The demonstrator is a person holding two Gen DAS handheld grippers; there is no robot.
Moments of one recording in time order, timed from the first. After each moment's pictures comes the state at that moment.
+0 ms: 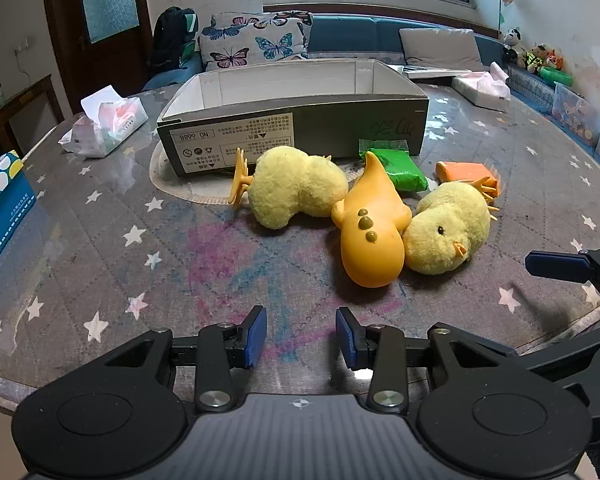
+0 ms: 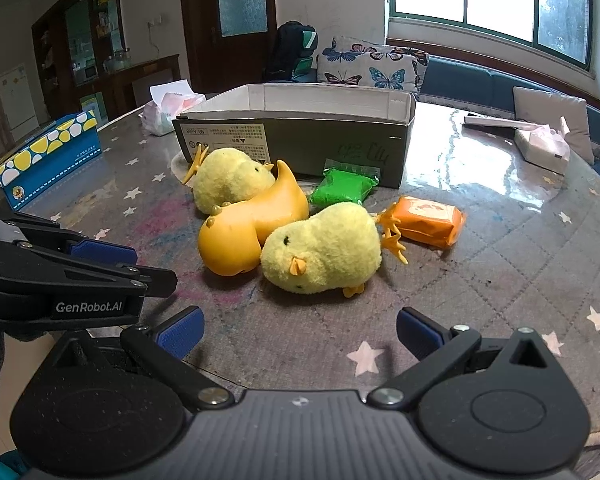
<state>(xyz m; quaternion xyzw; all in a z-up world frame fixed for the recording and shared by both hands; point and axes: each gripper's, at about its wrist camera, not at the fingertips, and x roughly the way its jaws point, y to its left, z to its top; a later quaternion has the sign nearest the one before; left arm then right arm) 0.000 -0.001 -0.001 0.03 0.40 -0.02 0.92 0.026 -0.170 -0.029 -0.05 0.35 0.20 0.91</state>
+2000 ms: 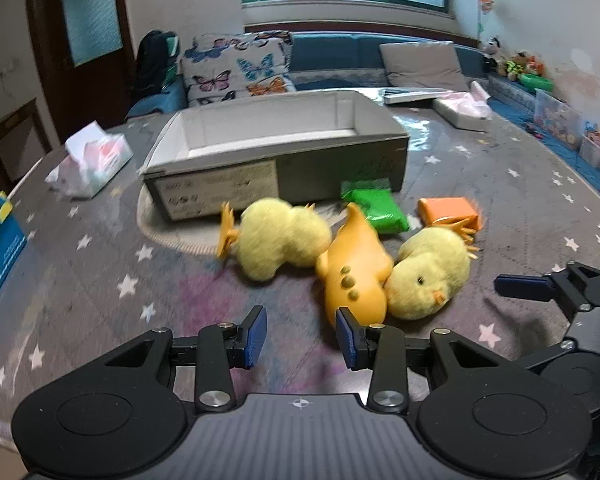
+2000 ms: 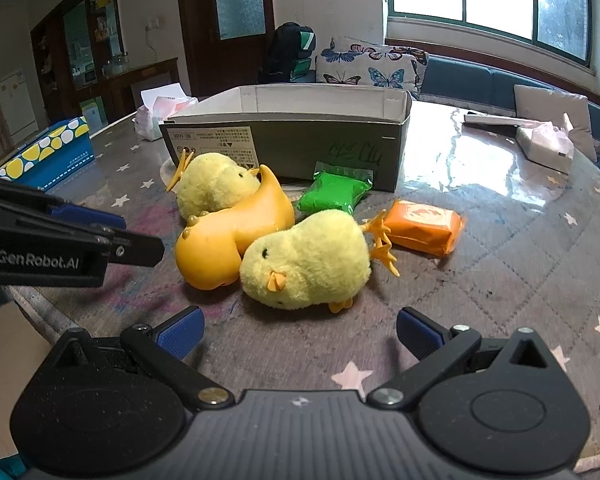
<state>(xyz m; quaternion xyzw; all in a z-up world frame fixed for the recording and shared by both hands) 0.017 -0.009 0.027 0.05 0.38 -0.05 0.92 0.046 -0.176 -0.035 -0.04 0.35 0.20 0.91</state>
